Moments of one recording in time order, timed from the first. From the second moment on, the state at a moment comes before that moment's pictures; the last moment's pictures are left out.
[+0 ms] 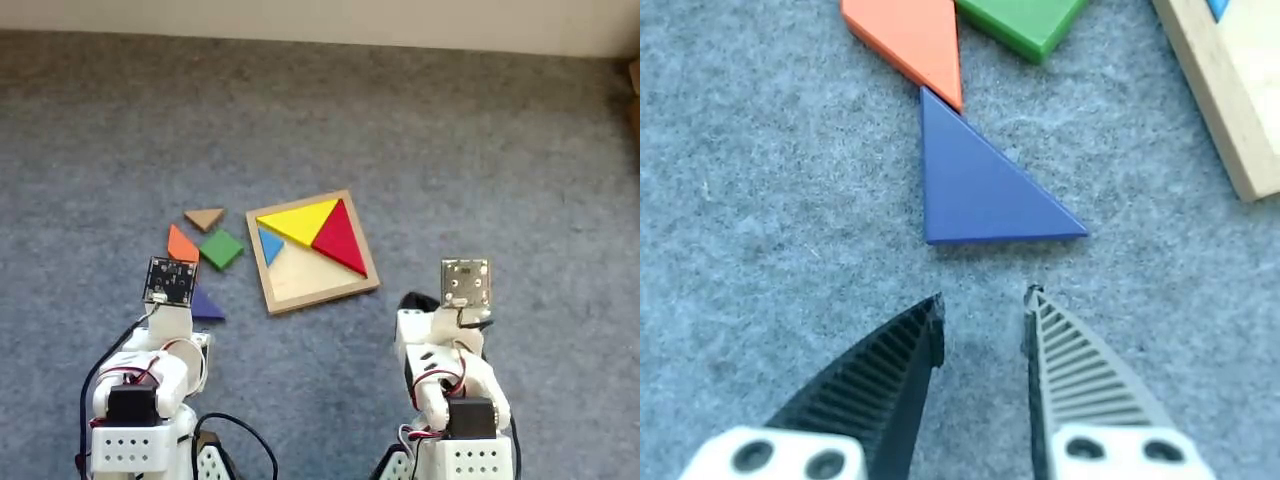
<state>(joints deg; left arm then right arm) -7.3 -101.4 96.0 73.4 -1.5 -7.3 -103.8 96.0 57.2 2.2</state>
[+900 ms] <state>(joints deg) -7.3 -101.4 96.0 73.4 -1.5 -7.3 -103.9 96.0 71.2 2.2</state>
